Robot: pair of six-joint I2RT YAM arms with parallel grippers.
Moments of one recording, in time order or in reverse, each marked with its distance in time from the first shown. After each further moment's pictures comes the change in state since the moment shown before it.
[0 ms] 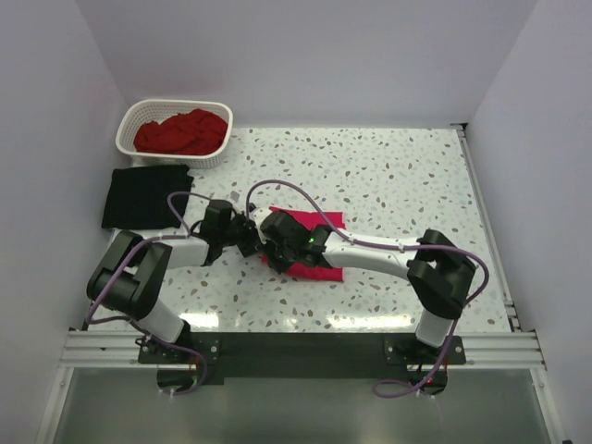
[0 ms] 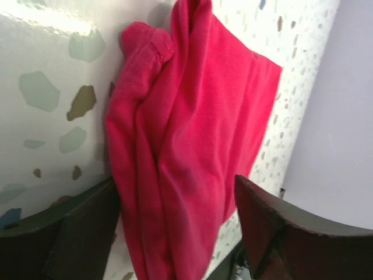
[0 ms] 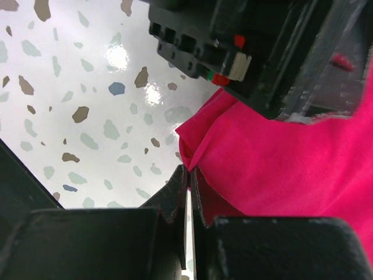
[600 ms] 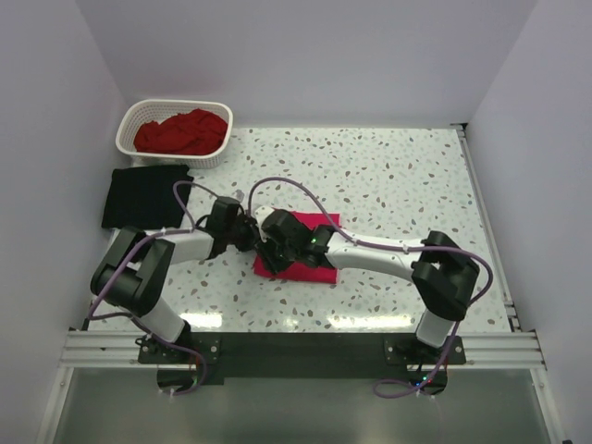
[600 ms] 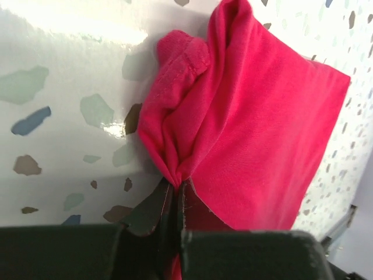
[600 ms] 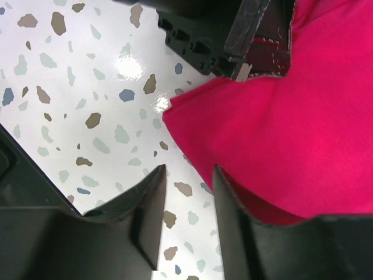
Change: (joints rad) left arm -0.031 0.037 0.078 -0.162 -0.144 0.181; right arm 0.000 -0.018 -0.006 0.026 -0.005 0.038
